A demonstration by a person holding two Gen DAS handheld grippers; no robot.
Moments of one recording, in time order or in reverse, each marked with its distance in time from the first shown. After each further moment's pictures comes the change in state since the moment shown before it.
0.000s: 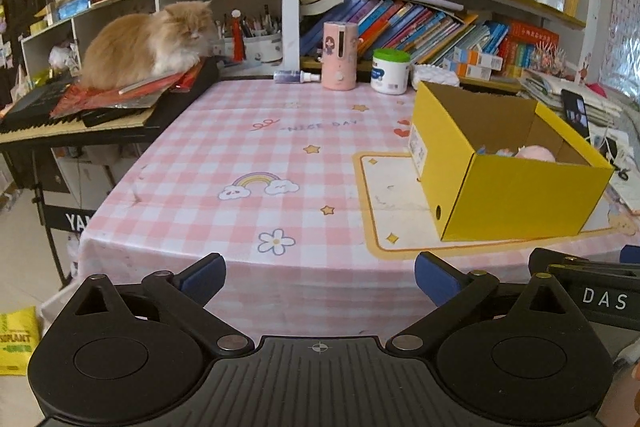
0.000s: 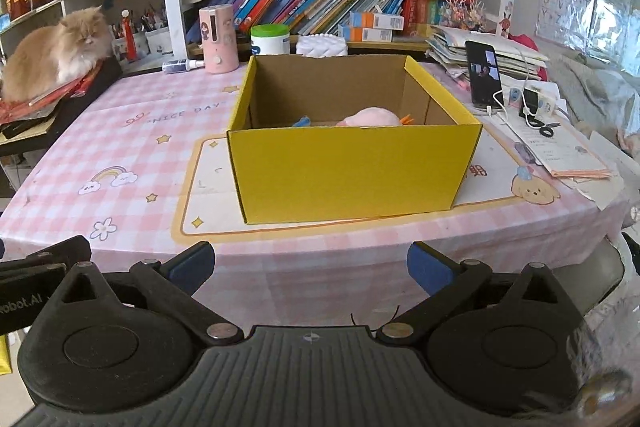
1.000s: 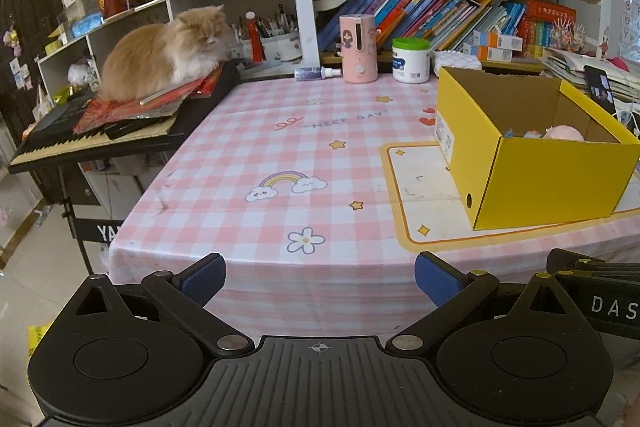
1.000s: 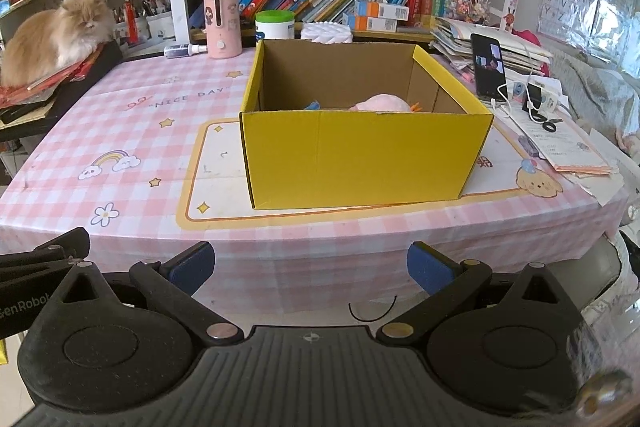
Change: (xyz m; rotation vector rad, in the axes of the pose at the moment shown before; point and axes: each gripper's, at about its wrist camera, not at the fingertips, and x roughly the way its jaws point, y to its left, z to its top) left arm 0.007 -0.003 0.001 0.060 0.015 0.102; right arm 0.005 0.015 -0.004 -0.016 0.035 -0.017
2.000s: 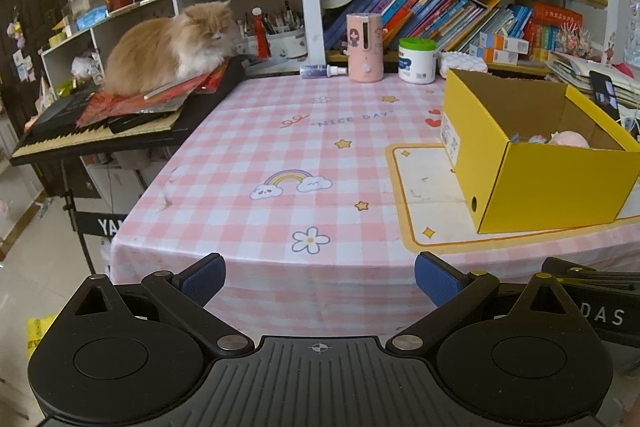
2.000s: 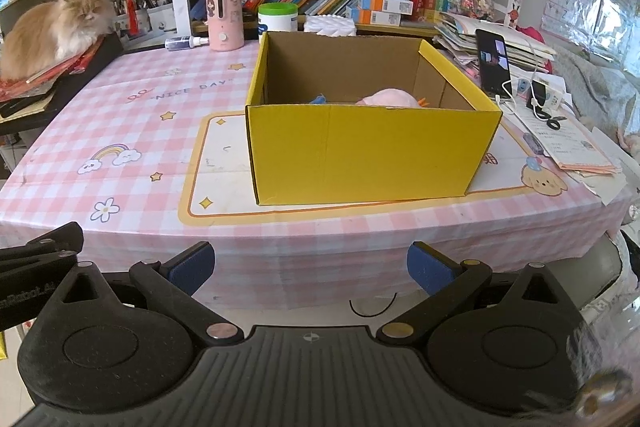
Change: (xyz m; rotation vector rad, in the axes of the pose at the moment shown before) left arm -0.001 0.006 0.002 -0.019 0.004 0.002; right arm 0.008 0.007 0.002 -0.003 0.024 -0.004
